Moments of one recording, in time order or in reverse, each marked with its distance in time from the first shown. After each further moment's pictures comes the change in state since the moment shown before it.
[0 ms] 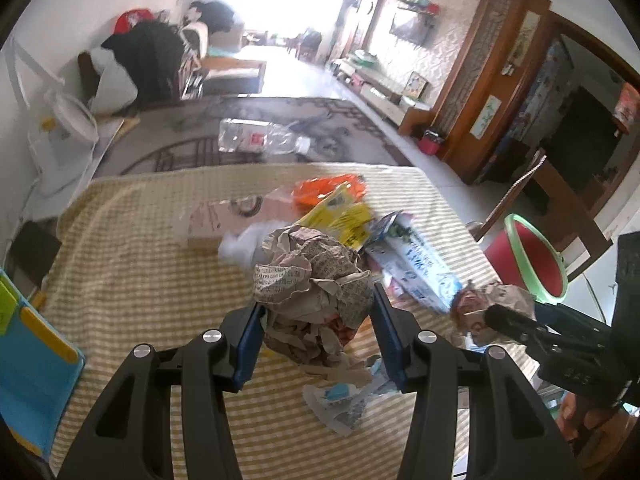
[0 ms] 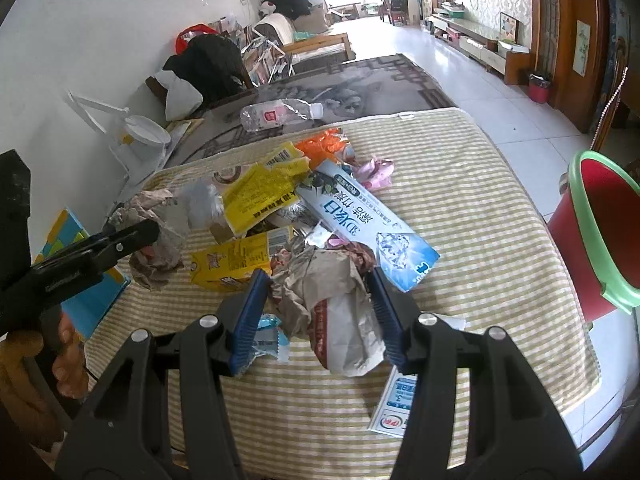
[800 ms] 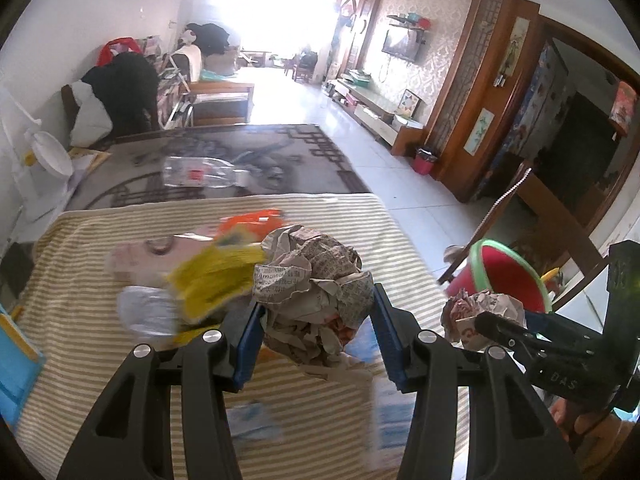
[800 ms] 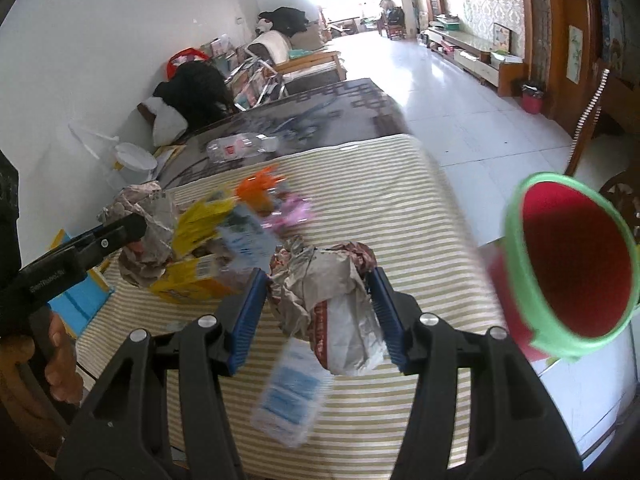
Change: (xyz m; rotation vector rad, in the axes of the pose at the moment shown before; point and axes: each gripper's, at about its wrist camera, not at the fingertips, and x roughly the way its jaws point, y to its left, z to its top) left arm 0.023 -0.135 0.020 -0.003 -0.083 0.015; right arm -0.041 -0.129 0.030 0.003 -0.050 0.004
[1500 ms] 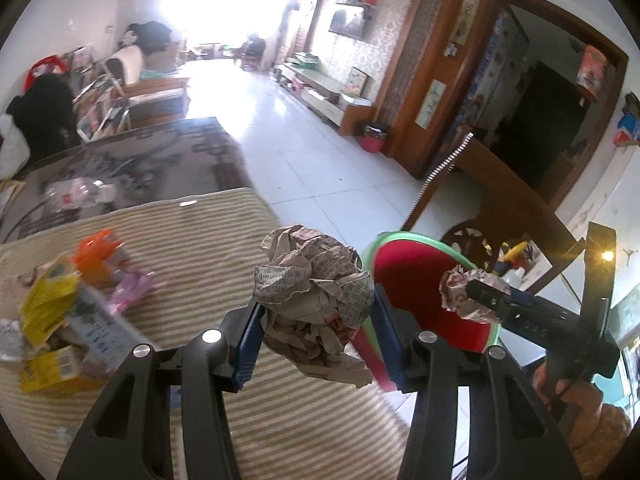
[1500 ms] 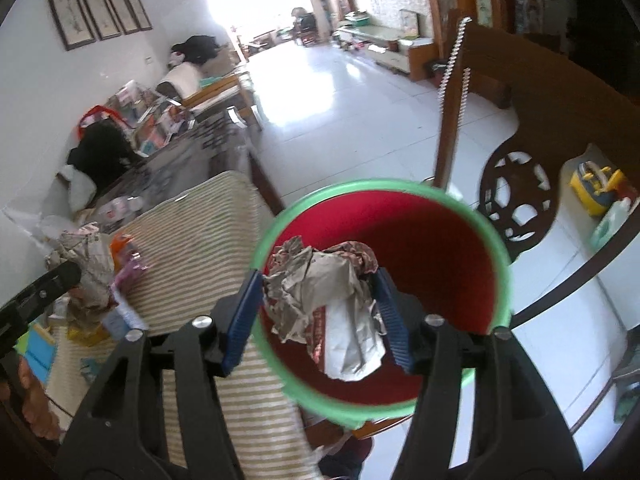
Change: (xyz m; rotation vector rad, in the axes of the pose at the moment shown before) left arm 0.073 -0.181 0.019 0.116 0.062 -0.128; right arm -0.036 -0.210 0.020 0.197 -0.050 -0.223
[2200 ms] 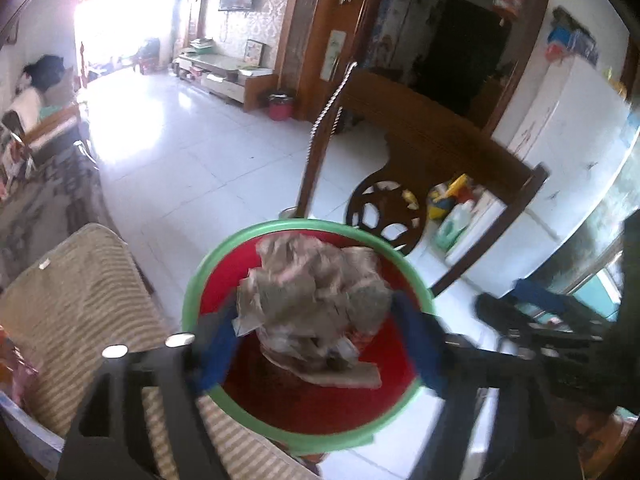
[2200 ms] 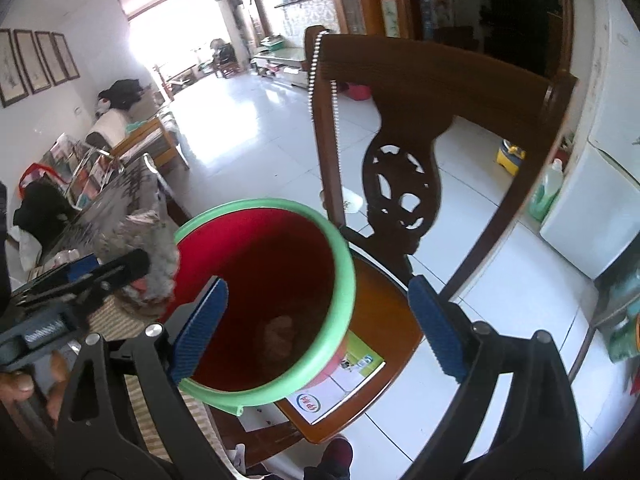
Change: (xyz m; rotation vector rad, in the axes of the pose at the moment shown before) left arm 0.101 -0.137 0.010 0.278 0.117 -0.174; right arm -0.056 -0.096 -0.023 0.196 -0.087 -0.184
